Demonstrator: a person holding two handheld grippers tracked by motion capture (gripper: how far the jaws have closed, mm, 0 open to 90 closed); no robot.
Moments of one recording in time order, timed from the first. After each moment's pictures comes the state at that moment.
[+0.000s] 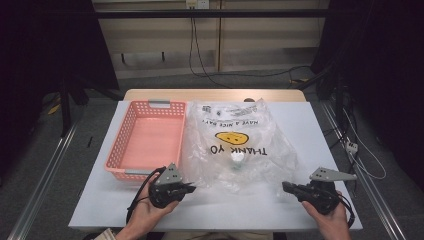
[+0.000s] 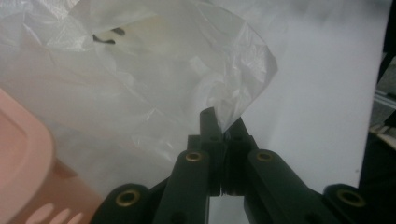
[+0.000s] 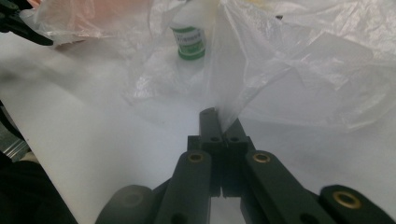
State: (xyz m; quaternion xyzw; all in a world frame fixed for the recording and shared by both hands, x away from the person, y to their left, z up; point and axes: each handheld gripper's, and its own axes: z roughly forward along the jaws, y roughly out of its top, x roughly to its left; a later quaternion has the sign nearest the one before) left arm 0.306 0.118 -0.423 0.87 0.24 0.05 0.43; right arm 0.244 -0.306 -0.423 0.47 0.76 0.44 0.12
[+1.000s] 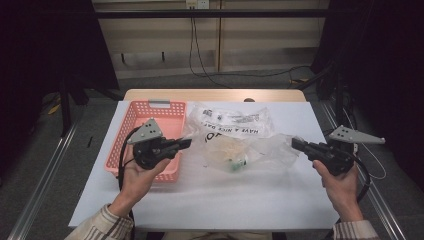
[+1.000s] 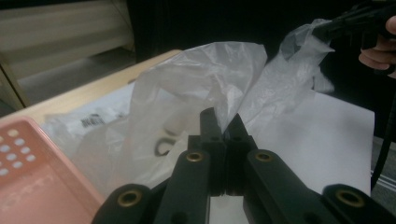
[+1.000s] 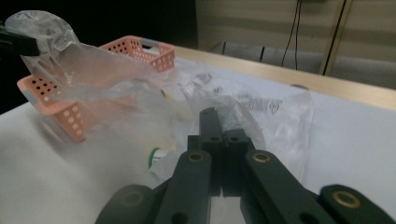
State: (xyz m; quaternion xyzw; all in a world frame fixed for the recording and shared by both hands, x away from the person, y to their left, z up) left arm 0.356 0.134 -0.322 0.79 0.25 0.11 0.55; right arm 0.295 -0.319 -0.335 0.44 0.71 0.51 0.20
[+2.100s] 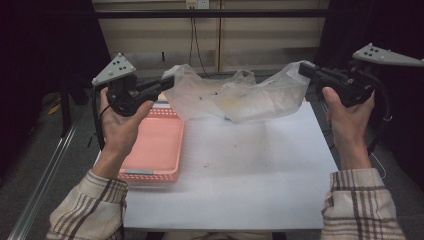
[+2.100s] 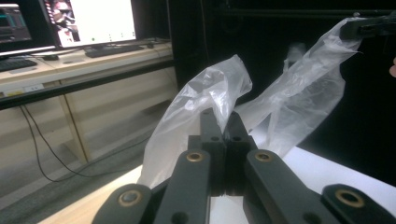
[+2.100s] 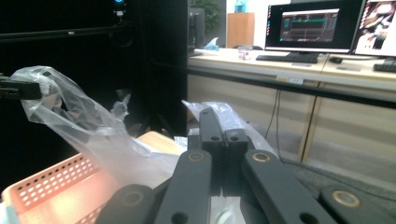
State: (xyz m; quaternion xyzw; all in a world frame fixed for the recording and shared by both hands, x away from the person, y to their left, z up) left arm 0.400 0.148 -0.205 0.73 0.27 0.20 0.60; right arm 0.359 -0.306 -0.190 0.39 0.65 0.58 0.29
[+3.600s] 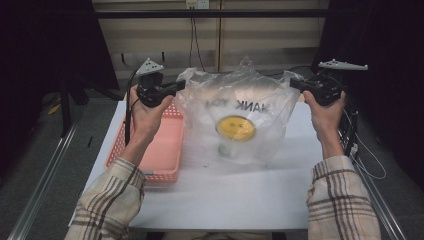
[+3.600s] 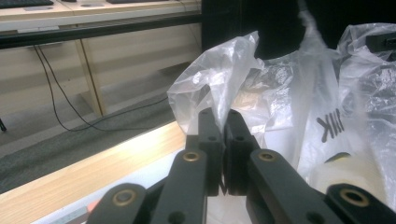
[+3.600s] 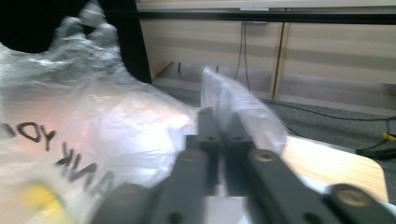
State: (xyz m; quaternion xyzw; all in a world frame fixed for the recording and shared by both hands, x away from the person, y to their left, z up) left arm 0.473 0.117 -0.275 0.75 0.34 0.19 0.54; right arm 0.441 -0.329 -0.280 0.50 0.67 0.49 0.26
